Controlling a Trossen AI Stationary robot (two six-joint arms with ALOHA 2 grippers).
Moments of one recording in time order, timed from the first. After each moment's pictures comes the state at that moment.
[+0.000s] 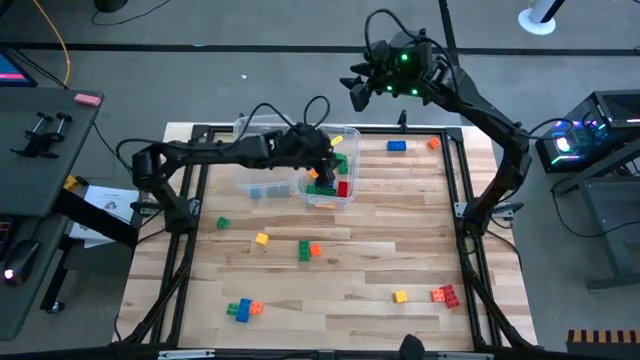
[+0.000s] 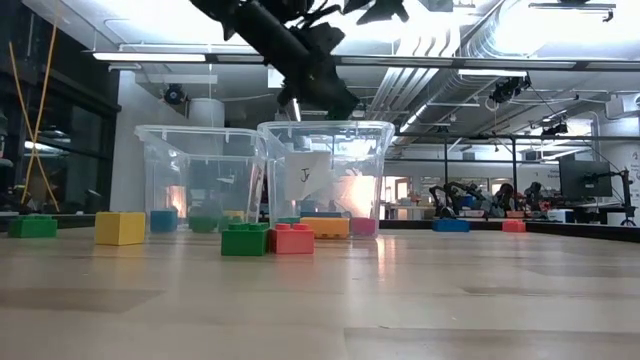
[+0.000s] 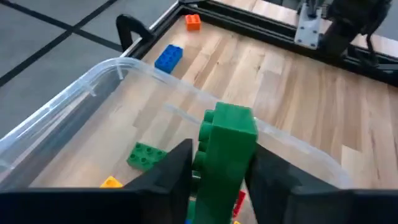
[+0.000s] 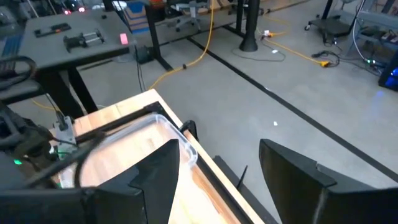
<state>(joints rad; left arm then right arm) 0.27 1.70 1.34 -0.24 -0.08 -0.13 -0.53 1.67 2.04 -0.74 0.00 0.04</state>
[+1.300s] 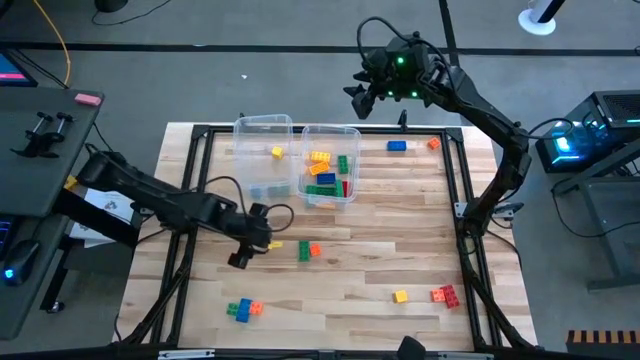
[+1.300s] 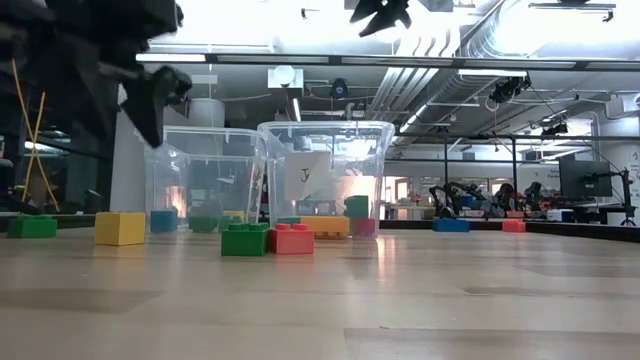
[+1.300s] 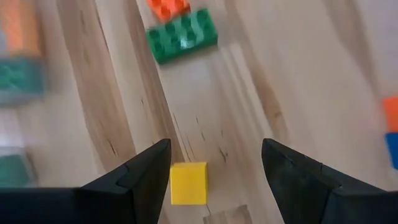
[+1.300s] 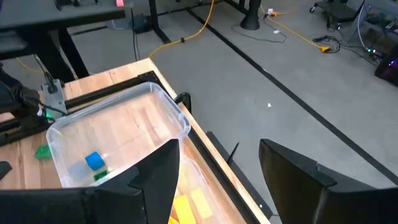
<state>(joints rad) -0.29 1.25 0.78 -0.62 -0.07 0.06 -0.53 1.68 2.04 -0.85 0.00 -0.03</state>
